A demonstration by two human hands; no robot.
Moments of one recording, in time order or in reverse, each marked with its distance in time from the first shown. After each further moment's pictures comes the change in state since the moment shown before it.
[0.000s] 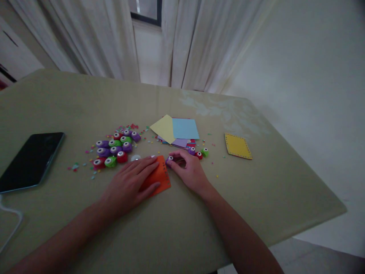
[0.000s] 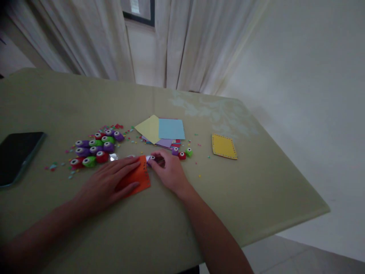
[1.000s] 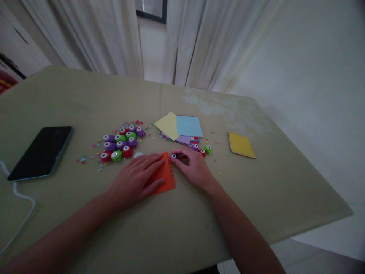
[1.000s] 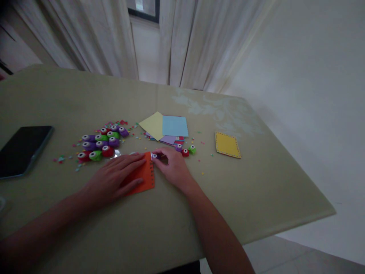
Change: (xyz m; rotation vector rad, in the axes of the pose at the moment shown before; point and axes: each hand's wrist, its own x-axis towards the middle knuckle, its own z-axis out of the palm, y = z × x) left_hand 0.000 0.002 -0.005 -0.009 -0.039 0.058; right_hand 0.002 0.003 -0.002 -0.053 -0.028 -0.234
